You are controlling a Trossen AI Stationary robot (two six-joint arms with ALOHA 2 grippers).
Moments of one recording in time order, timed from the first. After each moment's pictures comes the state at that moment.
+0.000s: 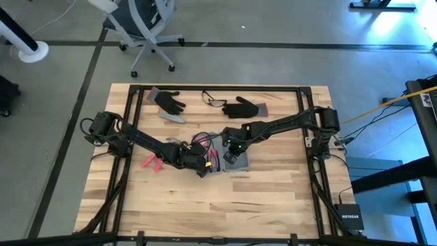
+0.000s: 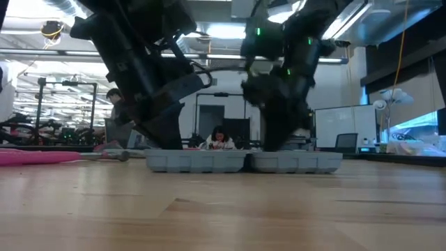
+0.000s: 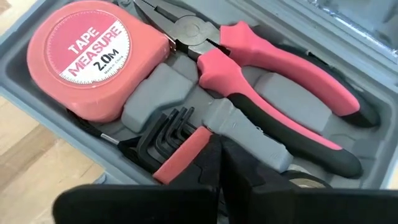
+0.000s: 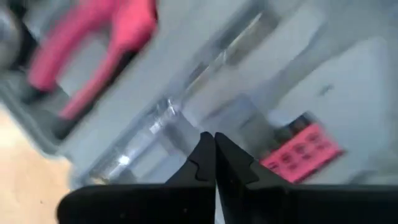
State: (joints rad) left arm -0.24 1.78 0.94 -0.30 -0.43 -0.91; right arm -0.04 1.84 1.14 -0.48 -0.08 0.60
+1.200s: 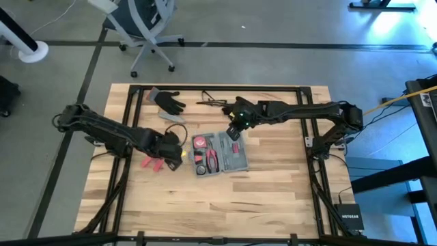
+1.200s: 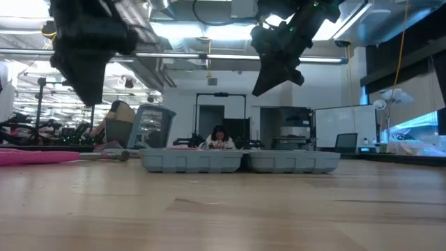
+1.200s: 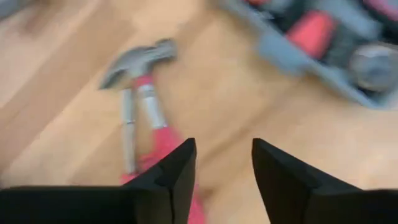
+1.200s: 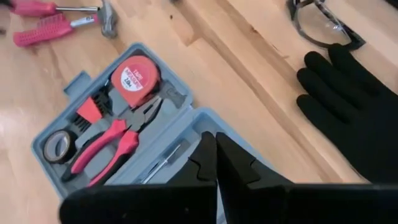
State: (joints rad) left arm -0.22 1.36 0.94 -1.01 -0.26 -1.04; right arm -0.18 1.59 1.19 -0.53 0.06 0.43
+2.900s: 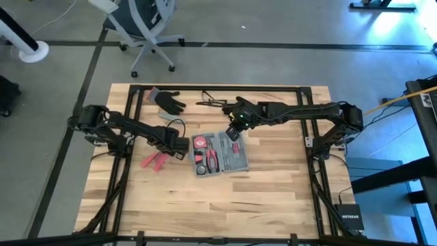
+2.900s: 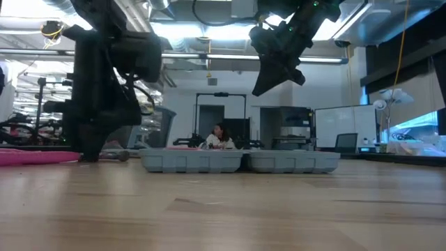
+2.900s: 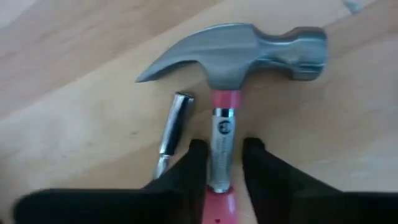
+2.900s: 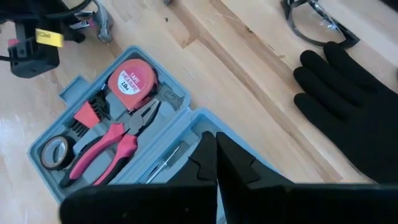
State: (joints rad) left arm -0.02 1.64 0.77 -0.79 -0.17 -1.17; right arm -0.17 1.59 1.19 -0.52 0.09 0.47
